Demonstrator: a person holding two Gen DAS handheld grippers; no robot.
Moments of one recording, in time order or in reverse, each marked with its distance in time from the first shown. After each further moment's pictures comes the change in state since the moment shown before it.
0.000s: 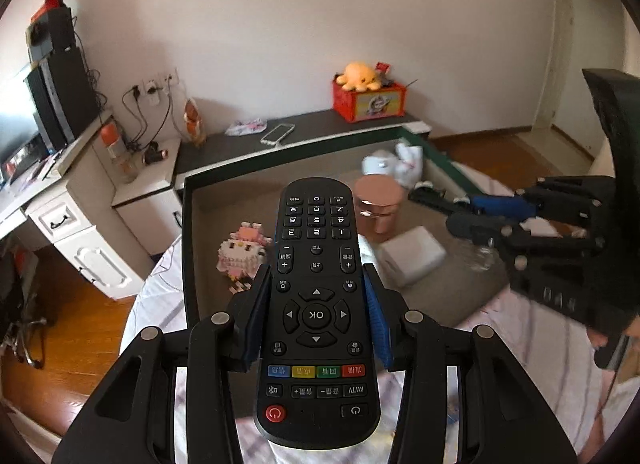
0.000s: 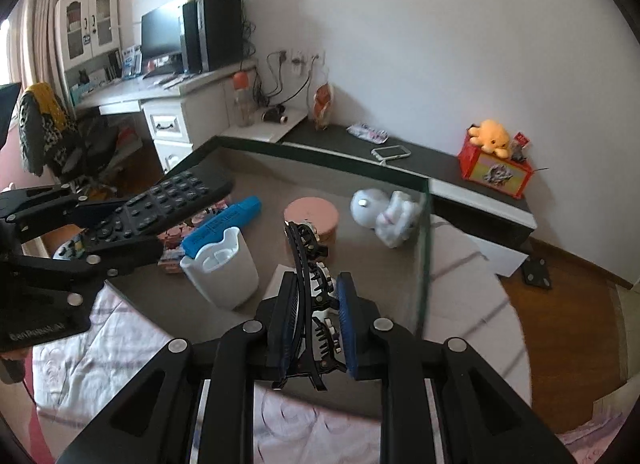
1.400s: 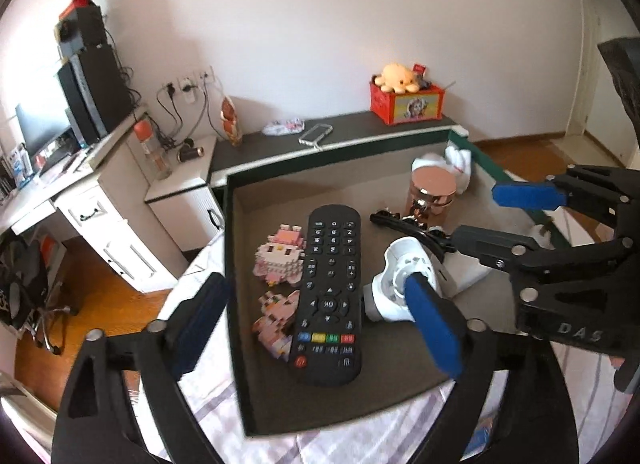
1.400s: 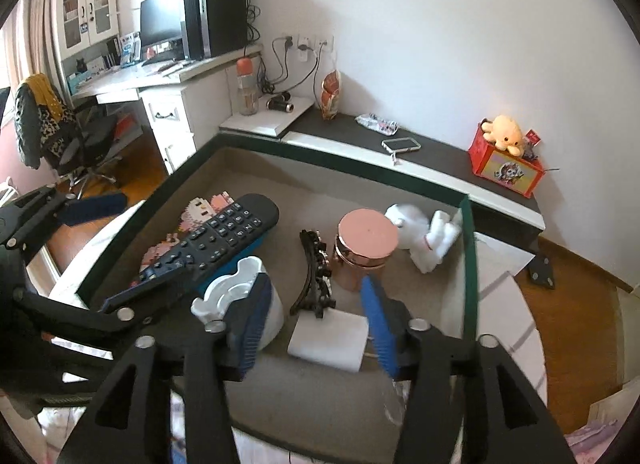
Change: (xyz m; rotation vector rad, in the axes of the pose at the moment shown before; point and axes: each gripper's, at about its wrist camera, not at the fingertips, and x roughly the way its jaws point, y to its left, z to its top) left arm -0.002 0.012 -0.002 -0.036 -0.032 0.128; right arm 0.000 0.019 0.020 0.000 0.006 -0.011
